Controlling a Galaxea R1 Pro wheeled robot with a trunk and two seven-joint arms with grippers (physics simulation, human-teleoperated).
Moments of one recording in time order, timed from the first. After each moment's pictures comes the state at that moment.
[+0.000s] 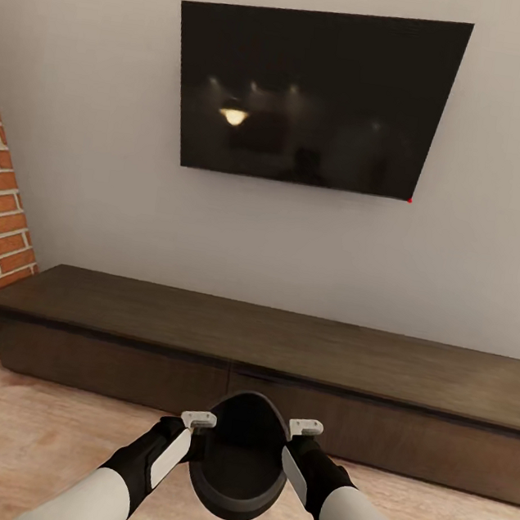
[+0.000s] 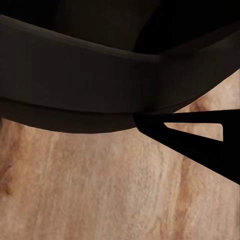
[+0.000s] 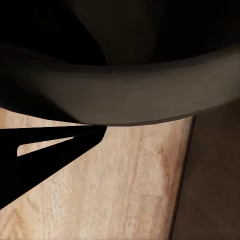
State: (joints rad) left arm -0.64 -0.17 -0.24 -0.48 0.40 0.56 0.30; right arm -0.72 0.17 0.16 -0.30 -0.09 0.42 -0.27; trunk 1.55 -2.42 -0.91
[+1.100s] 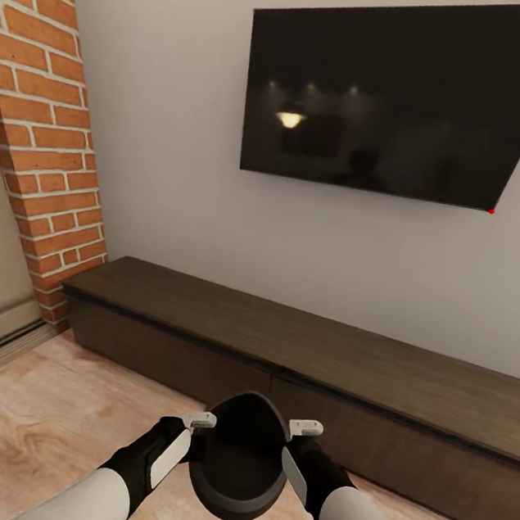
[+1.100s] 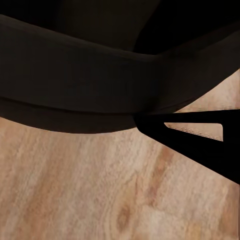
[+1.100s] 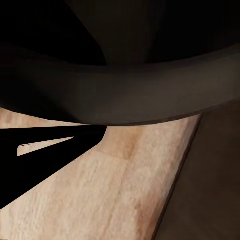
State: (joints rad) left arm -0.64 -0.17 -0.23 -0.48 0.40 0.56 0.30; right arm -0.72 0.17 0.16 -0.30 -0.10 0.42 -0.27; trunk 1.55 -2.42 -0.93
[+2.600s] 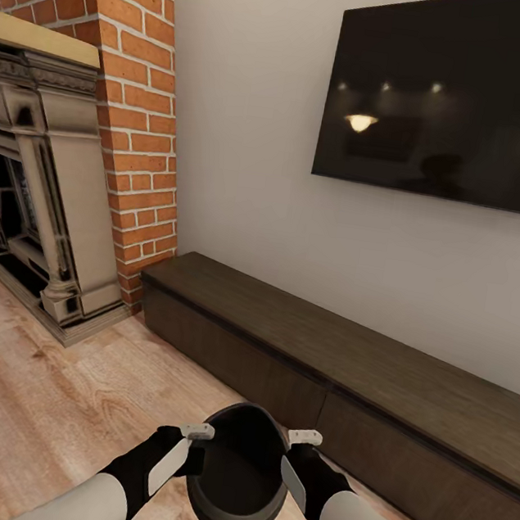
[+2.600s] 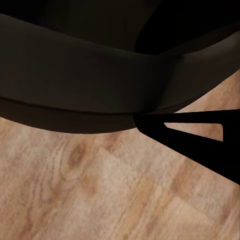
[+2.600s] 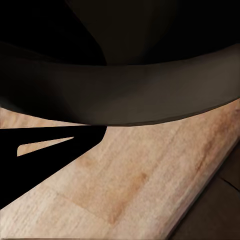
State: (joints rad) left arm -0.64 -0.17 -0.29 -0.42 0.48 0.54 0.30; right arm -0.72 0.17 0.19 -0.24 -0.12 0.42 -0.27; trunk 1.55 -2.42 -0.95
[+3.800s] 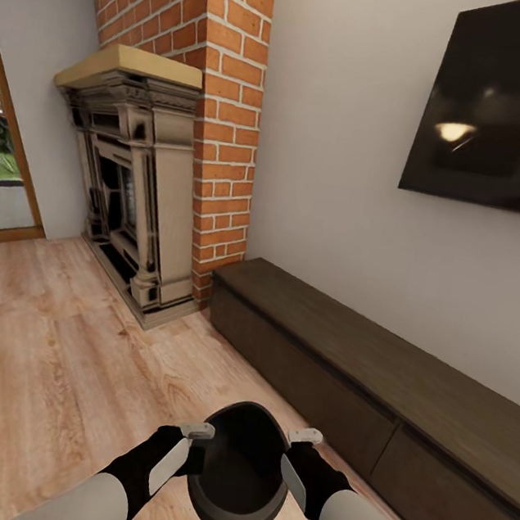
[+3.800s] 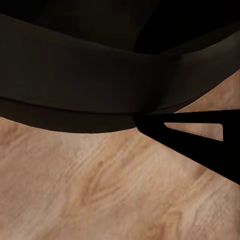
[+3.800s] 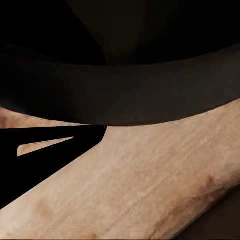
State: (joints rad) left arm -0.64 -0.17 -0.27 -0.42 0.47 0.54 0.29; right arm -0.72 0.17 0.18 -0.25 -0.11 0.43 -0.27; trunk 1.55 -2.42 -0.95
